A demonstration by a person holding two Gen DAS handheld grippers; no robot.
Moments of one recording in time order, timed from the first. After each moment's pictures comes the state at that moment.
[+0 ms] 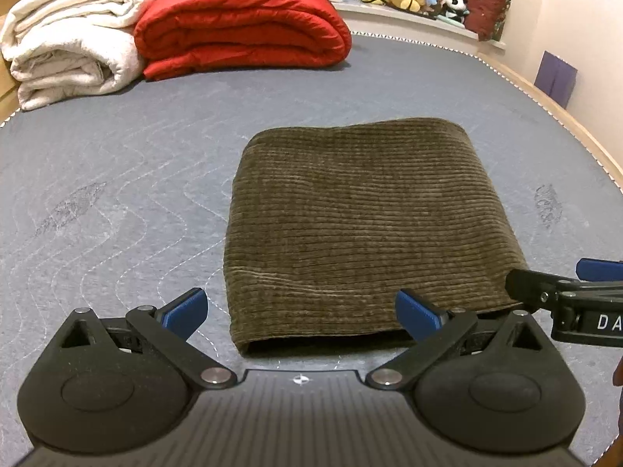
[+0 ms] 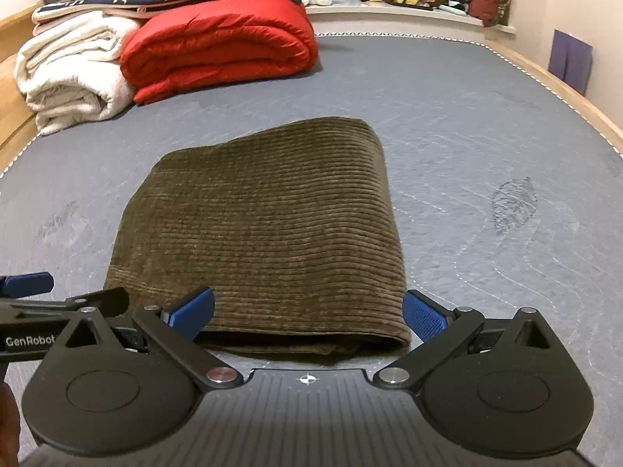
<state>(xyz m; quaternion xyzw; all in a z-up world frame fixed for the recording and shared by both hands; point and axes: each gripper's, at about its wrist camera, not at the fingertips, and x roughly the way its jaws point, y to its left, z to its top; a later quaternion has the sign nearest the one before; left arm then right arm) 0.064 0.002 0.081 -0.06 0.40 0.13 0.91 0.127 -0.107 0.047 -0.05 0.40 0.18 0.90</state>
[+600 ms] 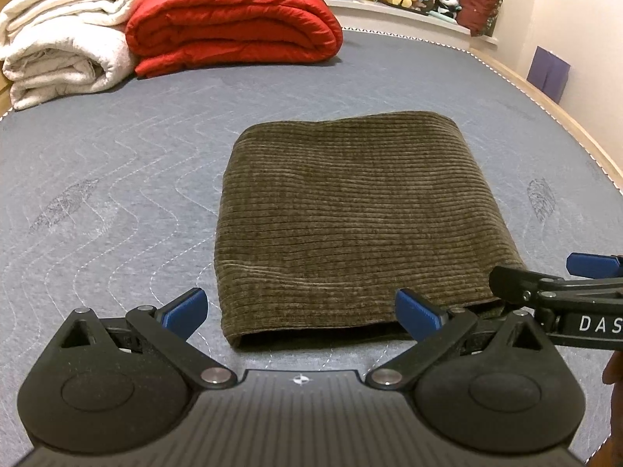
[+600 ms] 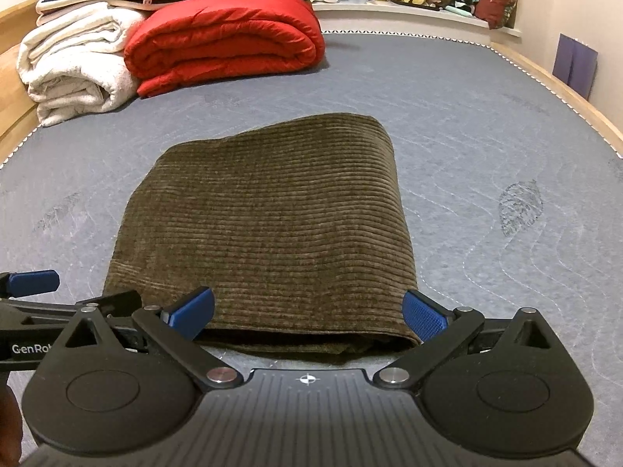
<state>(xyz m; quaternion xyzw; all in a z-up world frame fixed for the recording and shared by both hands) 0.060 -0.001 0.080 -0.05 0.40 0.11 0.91 0.123 -0.100 0.045 -0.06 0.40 0.17 0.90</state>
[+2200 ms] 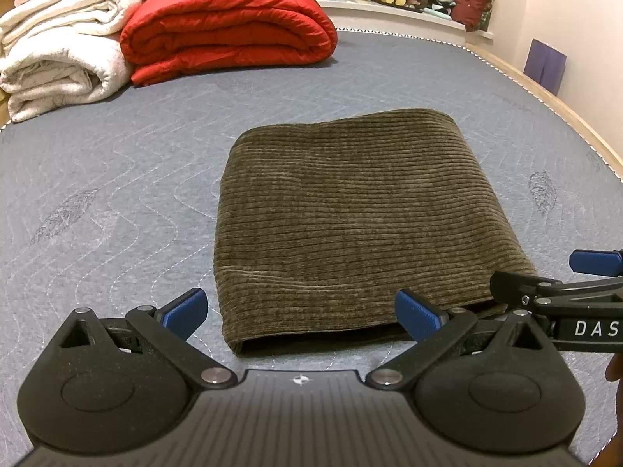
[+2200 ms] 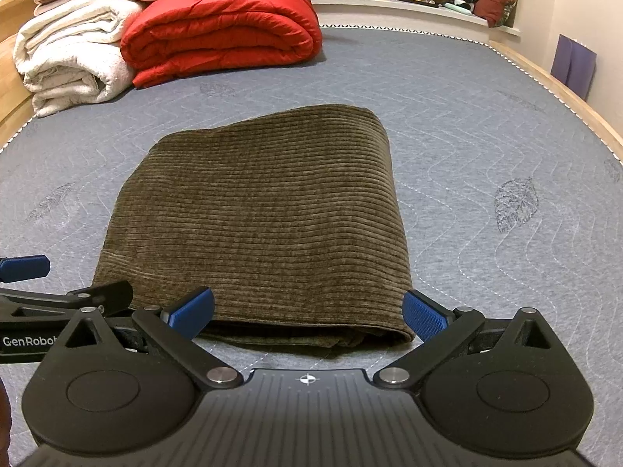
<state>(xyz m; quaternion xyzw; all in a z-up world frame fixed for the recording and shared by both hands) 0.062 -0.001 0.079 -0.04 0.40 0.11 0.91 0.124 -0.101 0.040 -0.07 0.40 0.17 0.90</state>
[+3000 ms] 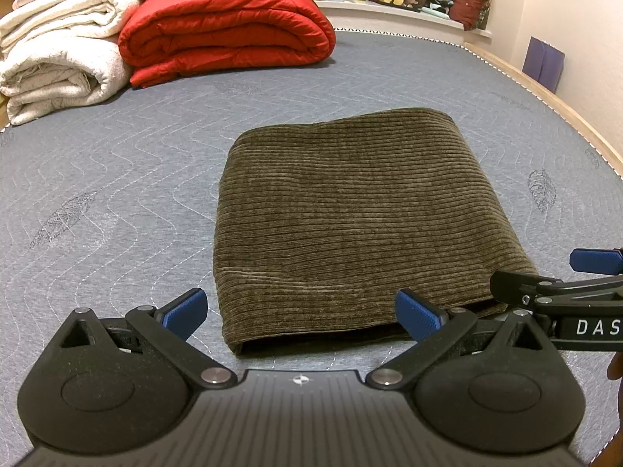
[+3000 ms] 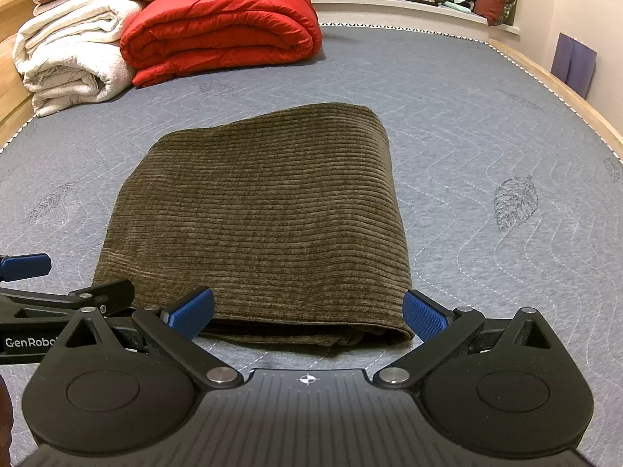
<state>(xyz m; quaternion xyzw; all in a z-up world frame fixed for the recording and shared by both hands) 0.062 -0.003 0.078 -0.03 0.40 0.11 0.91 0.124 -0.102 0.040 -0.07 0.40 0.17 0.90</state>
